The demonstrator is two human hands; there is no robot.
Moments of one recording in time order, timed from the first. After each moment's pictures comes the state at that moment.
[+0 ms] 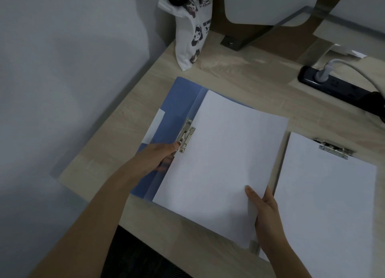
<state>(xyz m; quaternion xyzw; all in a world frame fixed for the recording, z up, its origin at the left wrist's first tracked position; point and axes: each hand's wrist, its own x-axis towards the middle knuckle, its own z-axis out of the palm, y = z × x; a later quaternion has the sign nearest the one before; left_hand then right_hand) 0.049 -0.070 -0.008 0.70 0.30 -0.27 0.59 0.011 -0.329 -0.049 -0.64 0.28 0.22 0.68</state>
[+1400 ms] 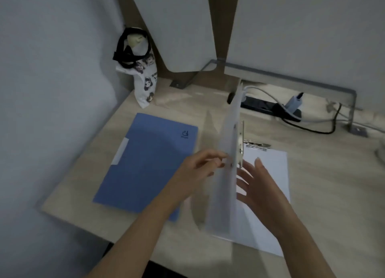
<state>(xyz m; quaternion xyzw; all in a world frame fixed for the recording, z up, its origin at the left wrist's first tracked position) 0.019 -0.254 0.104 0.72 0.00 -0.17 0.67 0.005 -0.428 0.089 -0.56 0.12 0.26 0.78</state>
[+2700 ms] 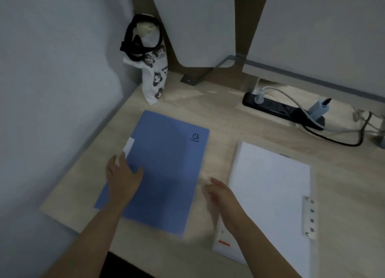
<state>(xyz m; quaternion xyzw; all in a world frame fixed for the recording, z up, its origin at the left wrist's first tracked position) 0.037 -0.102 -0.018 0.88 0.34 -0.05 0.32 0.043 -0.341 0.001 -0.64 0.26 0.35 0.64</state>
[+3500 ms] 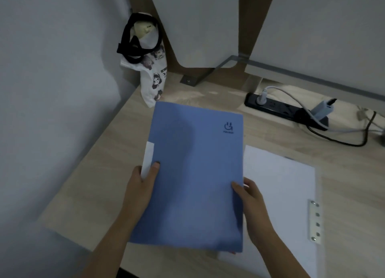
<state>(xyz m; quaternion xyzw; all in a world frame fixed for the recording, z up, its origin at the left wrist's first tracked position) 0.039 -0.140 0.020 0.76 0.33 -0.03 0.55 0.046 -0.369 0.020 -0.69 0.27 0.20 0.65</state>
